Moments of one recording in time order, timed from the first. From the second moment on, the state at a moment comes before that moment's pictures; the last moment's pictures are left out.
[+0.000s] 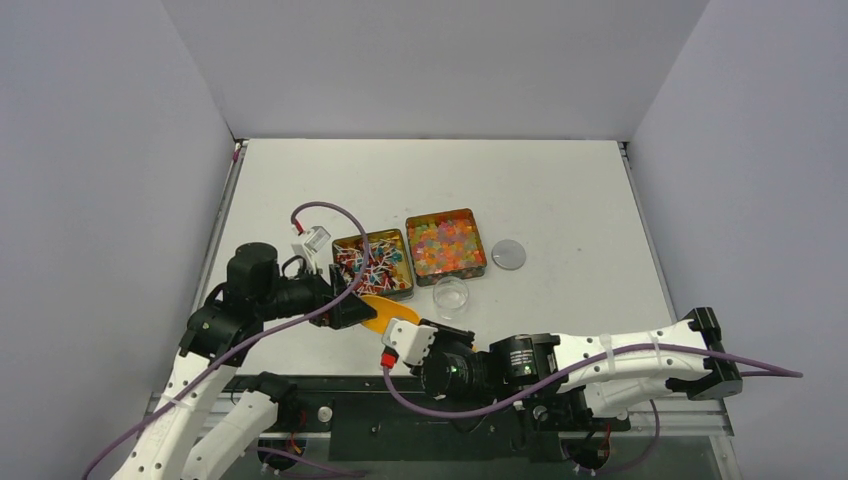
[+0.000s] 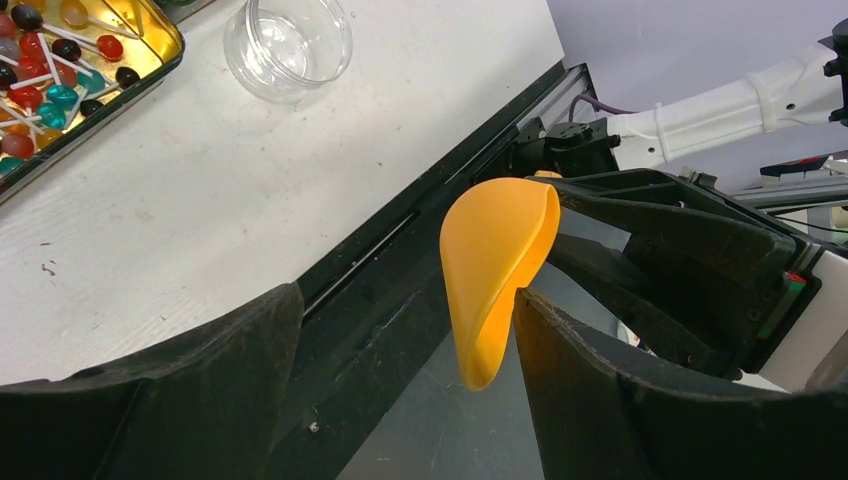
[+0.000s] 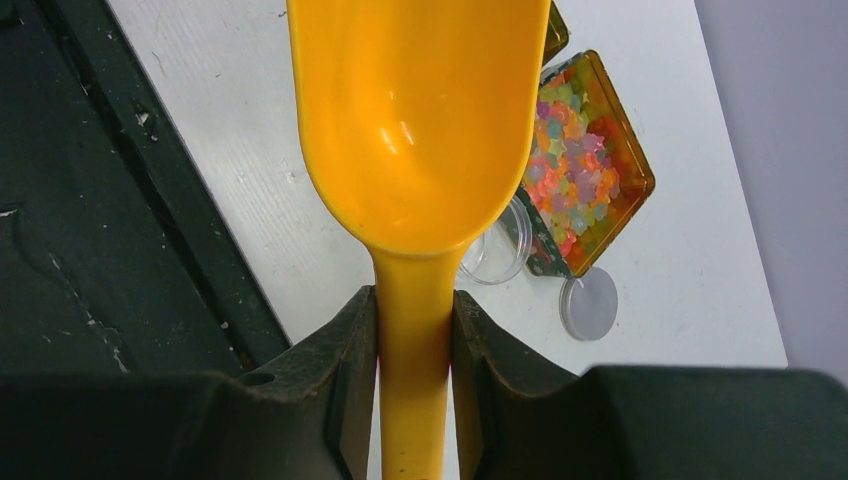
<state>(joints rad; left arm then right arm) -0.38 0.67 0.87 -0.76 0.67 -0.53 1.64 1.24 1.14 -0.74 0.72 0.00</state>
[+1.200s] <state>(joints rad) -0.38 0.63 0.82 -0.74 0.76 -0.52 1.66 1.23 1.13 -0.71 0.68 -0.01</state>
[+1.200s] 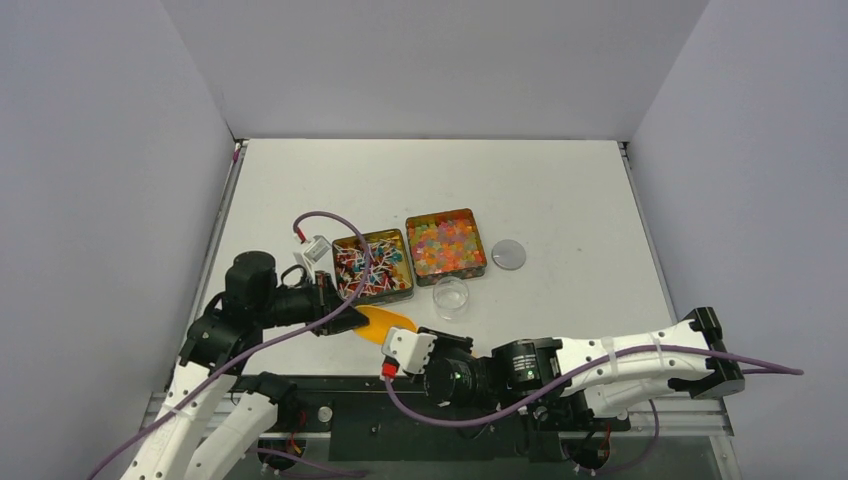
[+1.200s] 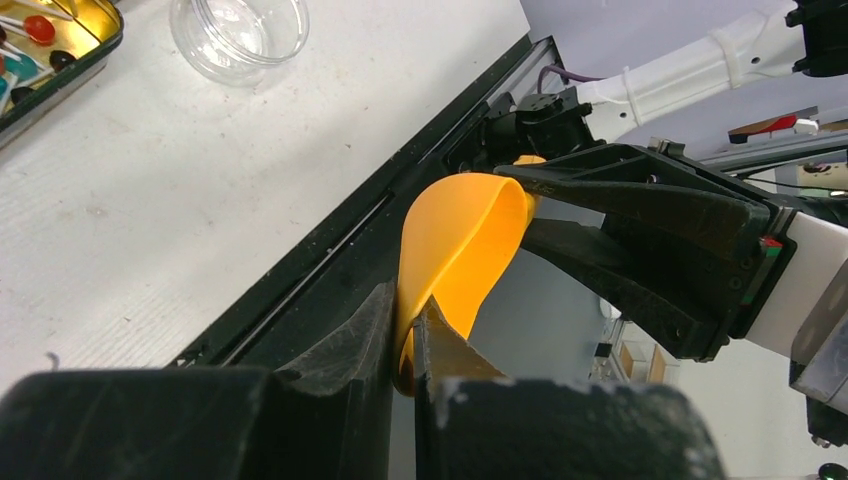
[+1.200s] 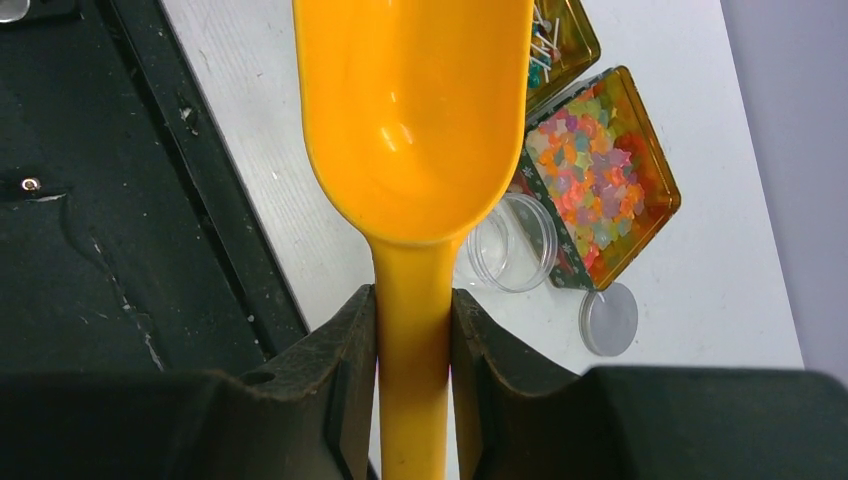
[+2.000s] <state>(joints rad) -0.38 0.55 0.73 -0.54 0.86 -0.75 1.73 0.98 0.94 -0.51 0.76 -0.07</state>
